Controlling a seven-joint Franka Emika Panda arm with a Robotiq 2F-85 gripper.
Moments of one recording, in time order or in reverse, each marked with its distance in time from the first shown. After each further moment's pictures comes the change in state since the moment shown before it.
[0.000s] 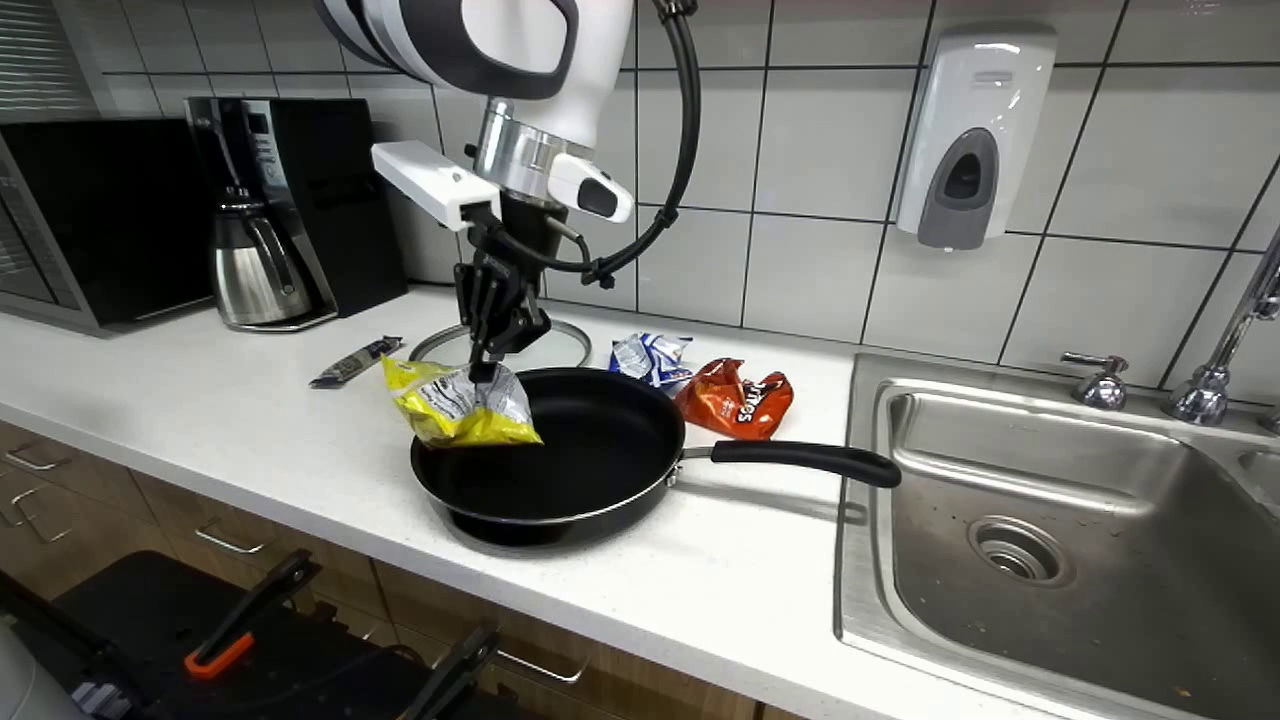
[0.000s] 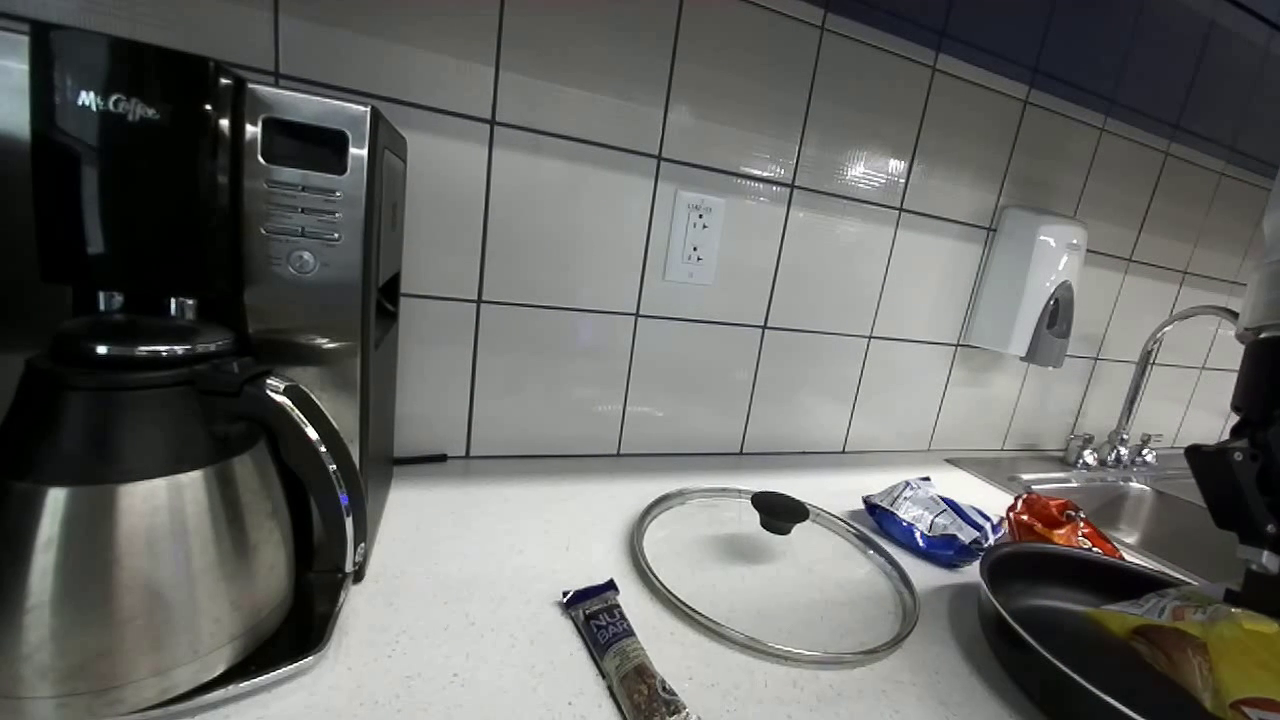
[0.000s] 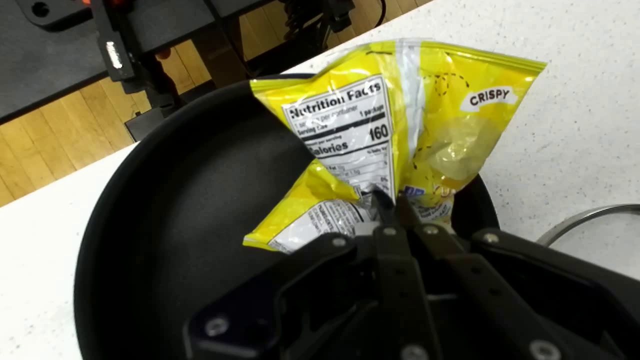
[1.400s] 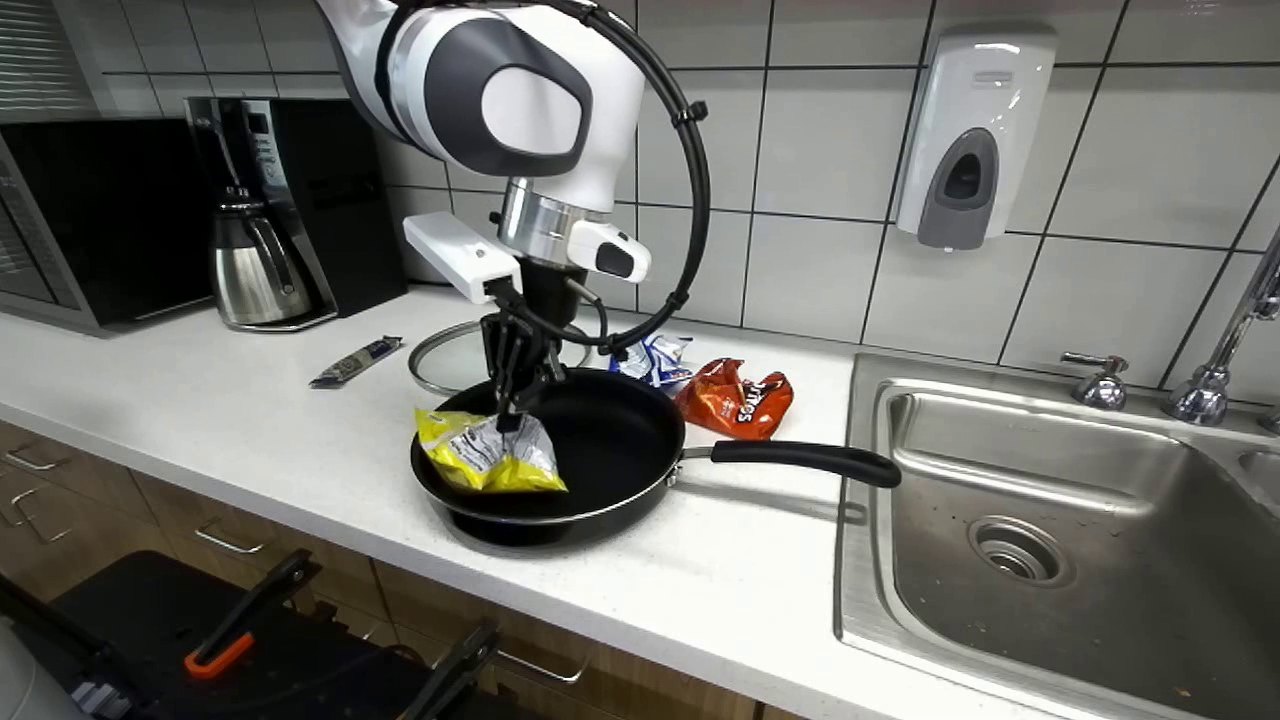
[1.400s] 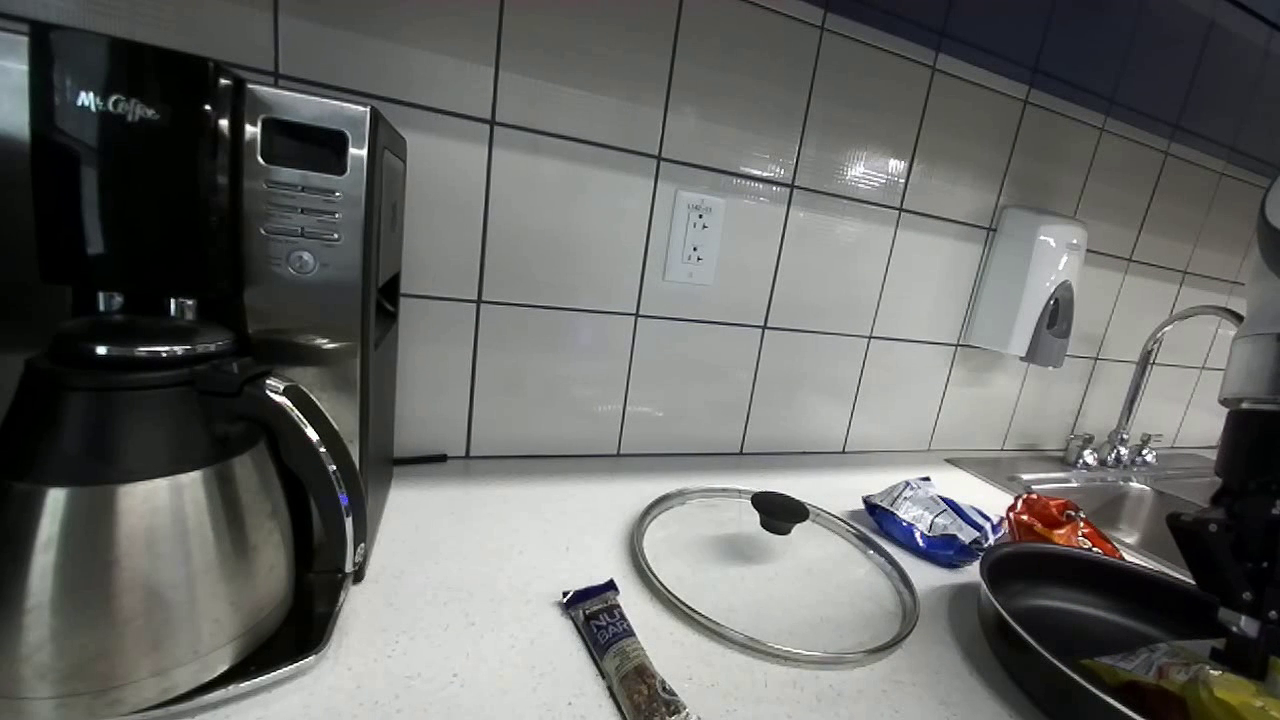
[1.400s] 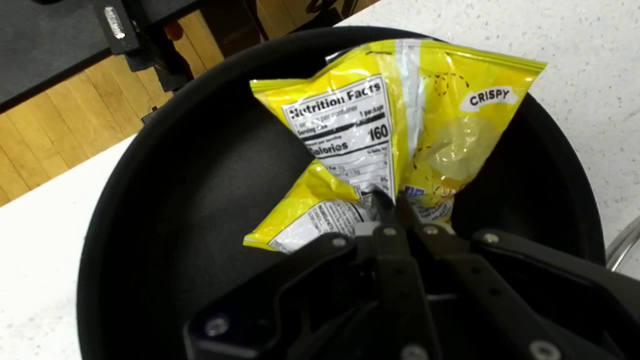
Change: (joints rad) arm -0.009 0.130 -0.010 -0.015 0.000 0.152 0.000
